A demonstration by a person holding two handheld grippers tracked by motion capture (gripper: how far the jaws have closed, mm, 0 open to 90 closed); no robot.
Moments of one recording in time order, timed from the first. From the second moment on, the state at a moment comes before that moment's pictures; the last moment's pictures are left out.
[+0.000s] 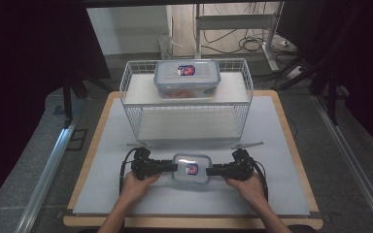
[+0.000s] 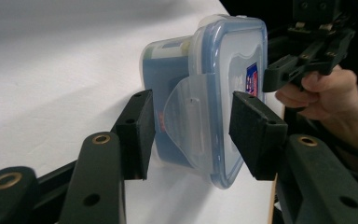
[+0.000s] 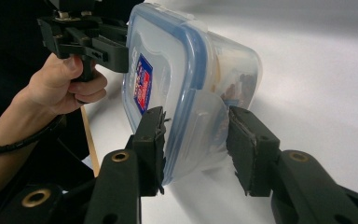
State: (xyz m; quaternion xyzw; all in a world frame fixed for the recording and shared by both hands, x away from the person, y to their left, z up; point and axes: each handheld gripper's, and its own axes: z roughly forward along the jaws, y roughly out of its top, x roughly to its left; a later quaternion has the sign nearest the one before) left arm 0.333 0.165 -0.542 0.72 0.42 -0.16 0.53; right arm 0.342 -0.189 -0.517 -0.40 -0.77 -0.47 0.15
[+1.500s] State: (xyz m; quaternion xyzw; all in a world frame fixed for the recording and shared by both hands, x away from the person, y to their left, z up) left arm 0.340 0.163 -0.405 0.72 0.38 -0.05 0.58; right arm 0.365 -0.189 -0.400 -0.36 -0.74 -0.57 0.08
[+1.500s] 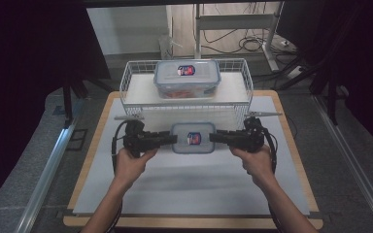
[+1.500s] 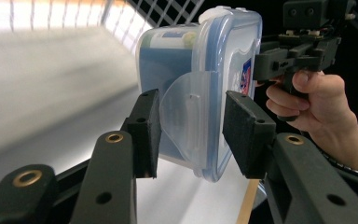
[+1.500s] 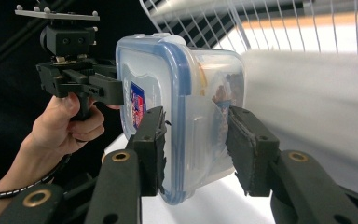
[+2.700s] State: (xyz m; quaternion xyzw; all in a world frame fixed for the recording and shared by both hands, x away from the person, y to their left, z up) left arm 0.441 0.186 -0.289 0.67 0.41 -0.03 0.62; right arm 0.473 -0.163 -0.272 -0.36 -0.71 -0.60 0.05
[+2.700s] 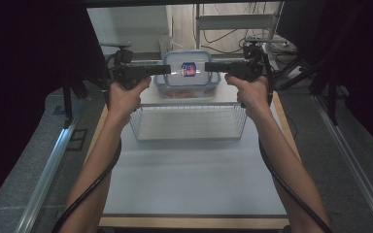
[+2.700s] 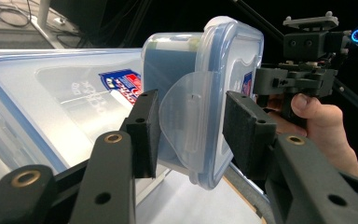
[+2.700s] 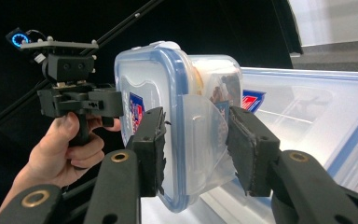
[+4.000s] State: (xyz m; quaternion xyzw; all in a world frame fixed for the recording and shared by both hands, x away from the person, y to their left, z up) left arm 0.424 0.171 -0.290 0.71 0.39 0.11 0.57; right arm 0.470 -0.156 -0.268 -0.35 -0.74 -0.58 -0.08
